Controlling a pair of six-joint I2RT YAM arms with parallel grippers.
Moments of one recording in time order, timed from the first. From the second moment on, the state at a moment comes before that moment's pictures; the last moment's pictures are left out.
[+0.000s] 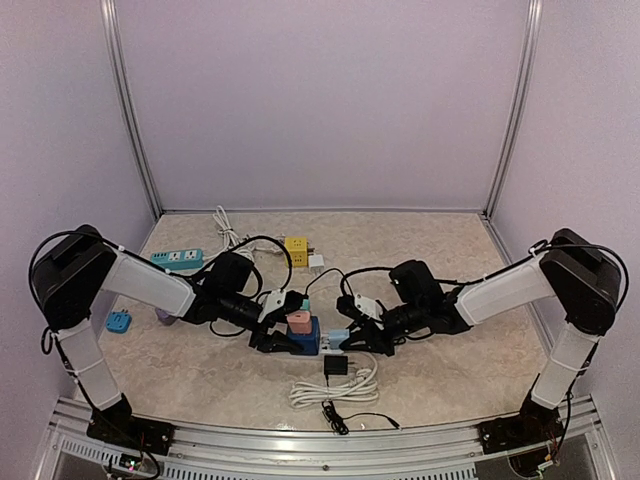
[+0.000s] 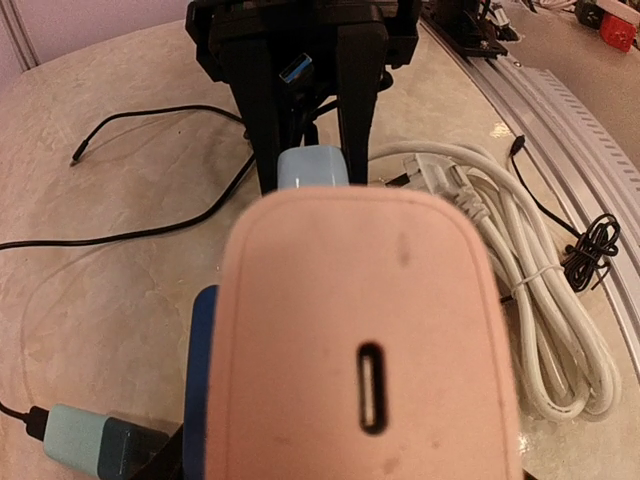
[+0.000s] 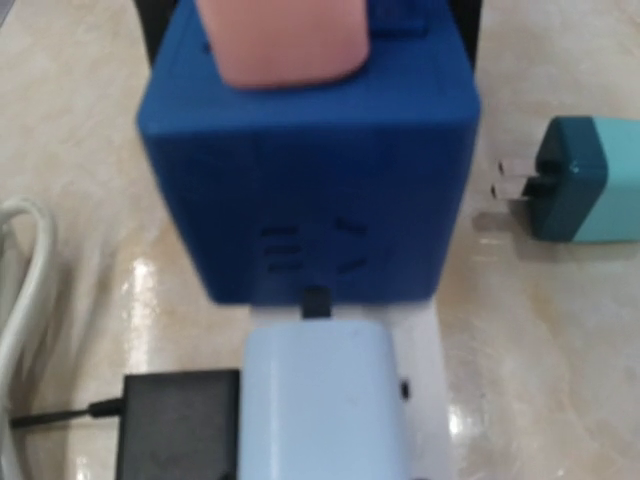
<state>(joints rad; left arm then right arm) -0.69 1.77 0.78 0.25 0.81 0.64 0.80 1.74 0.76 0.27 -0.60 -0.42</state>
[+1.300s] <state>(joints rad) -0.69 1.83 0.83 0.25 0.83 0.65 0.81 1.74 0.71 0.40 -0.61 -0.26</state>
